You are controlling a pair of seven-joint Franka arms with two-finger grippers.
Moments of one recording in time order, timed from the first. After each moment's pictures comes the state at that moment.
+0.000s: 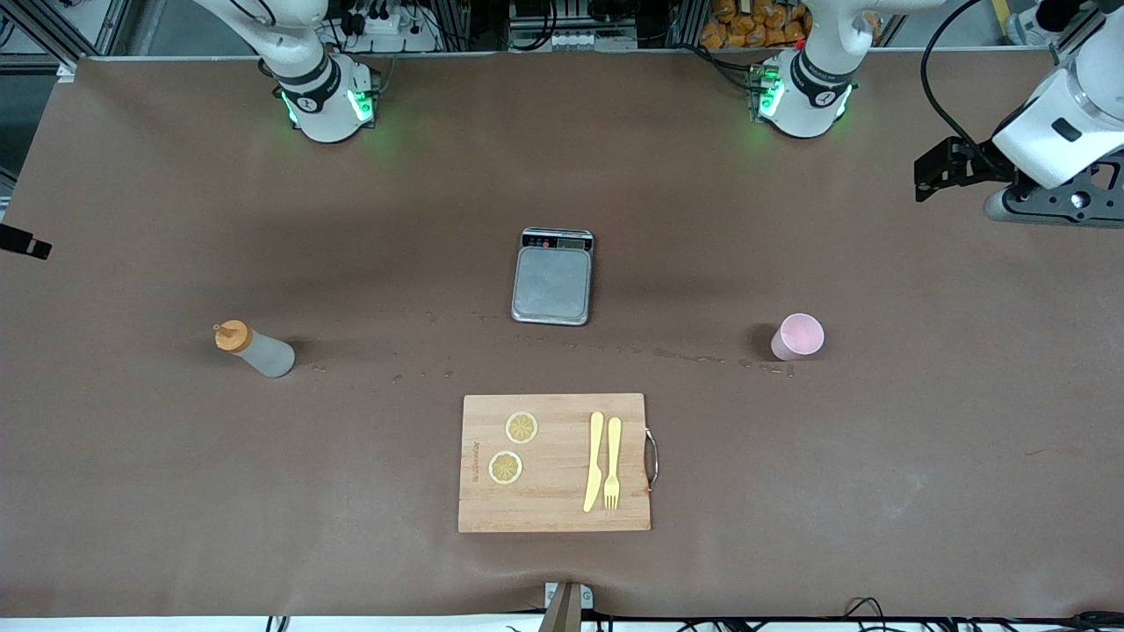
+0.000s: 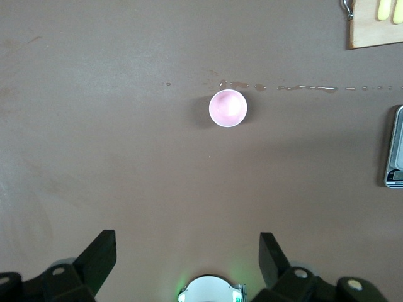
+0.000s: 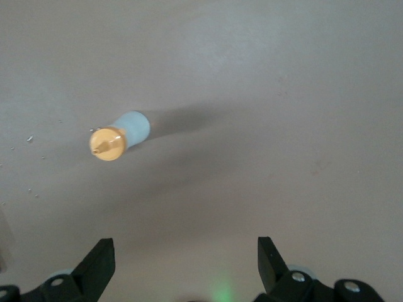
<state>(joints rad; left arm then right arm) -0.11 -0.04 -0.05 -1.58 0.03 1.43 -0.02 -0.31 0.14 -0.04 -1.53 0.02 1.50 -0.07</state>
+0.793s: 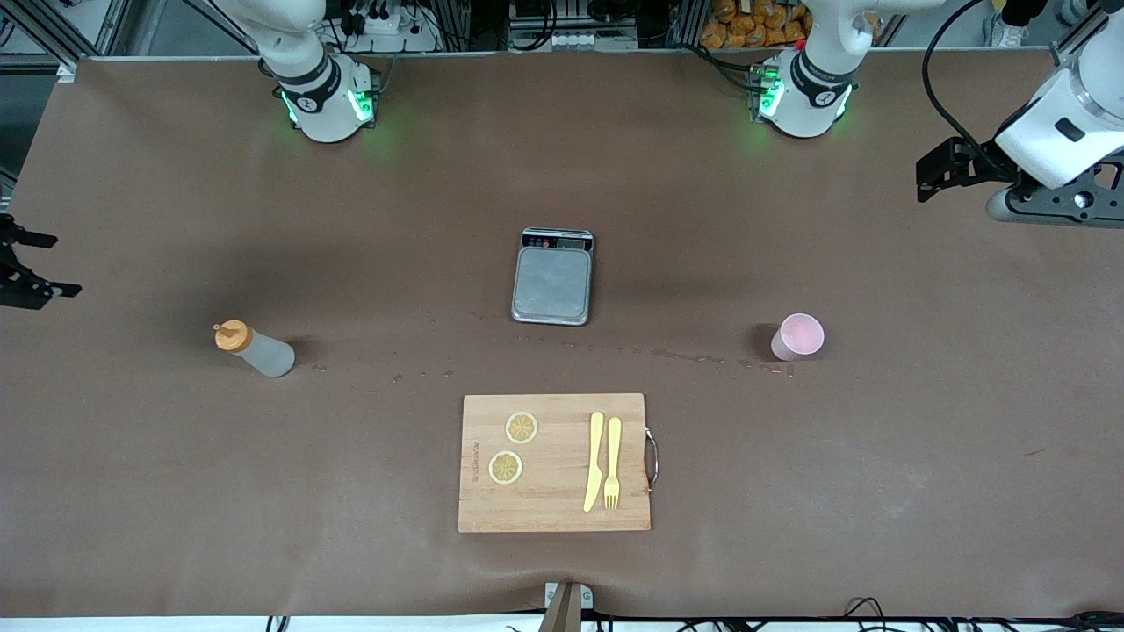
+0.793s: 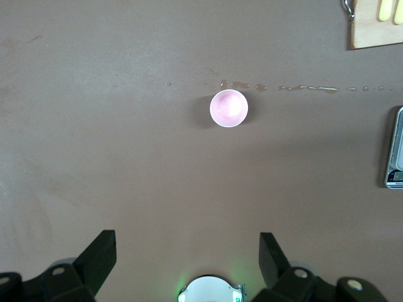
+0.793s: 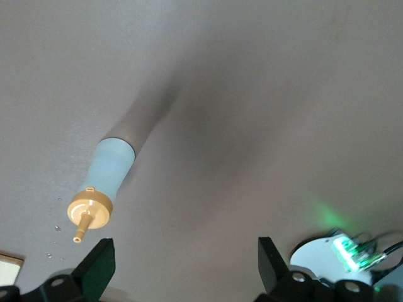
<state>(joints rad) -0.10 -0.03 -0.05 -1.59 0.03 1.43 -0.02 -0.42 0.32 -0.04 -1.54 0.20 1.46 0.57</state>
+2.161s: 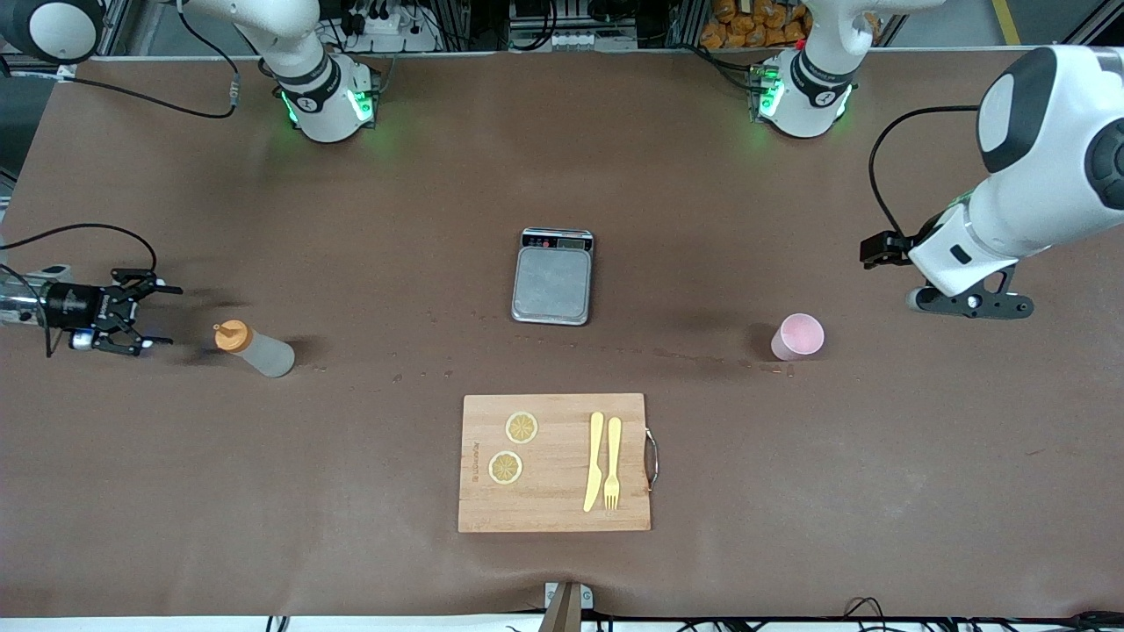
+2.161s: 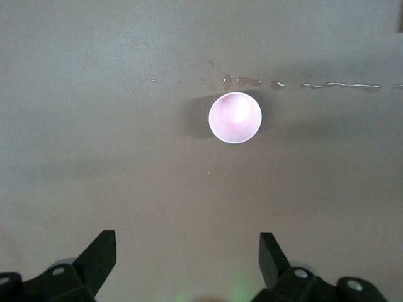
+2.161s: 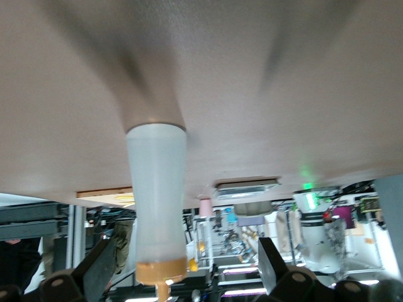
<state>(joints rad) -0.10 0.08 -0.04 -1.81 0.03 1.70 -0.02 -0.65 0.78 -0.03 -1.61 0.87 1.45 0.66</state>
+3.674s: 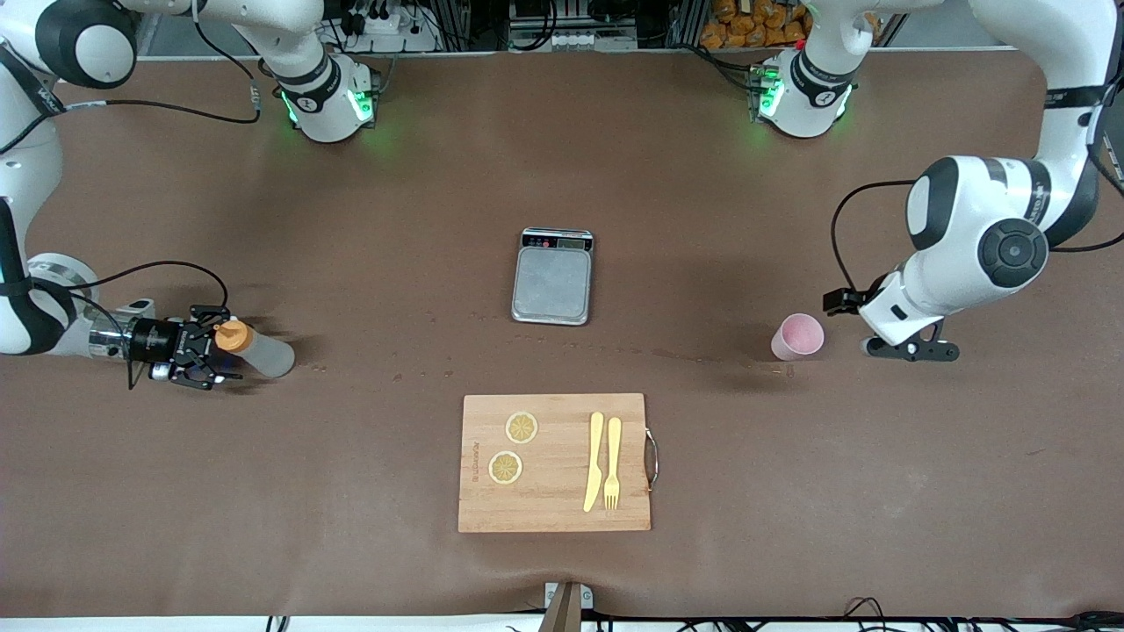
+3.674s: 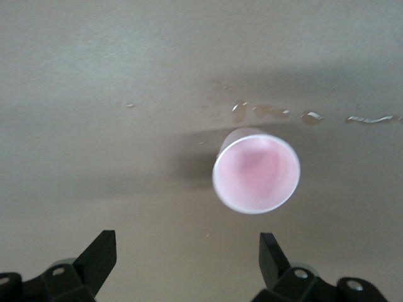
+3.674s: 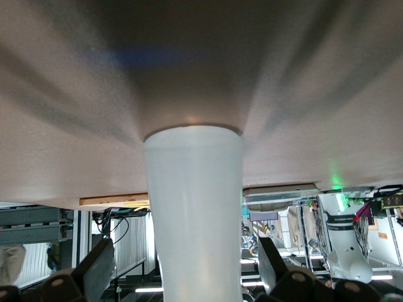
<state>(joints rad) -0.06 0.23 -0.06 -2.02 0.00 2.11 -0.02 -0.48 0.83 -0.02 -1.67 1.03 1.60 0.62</state>
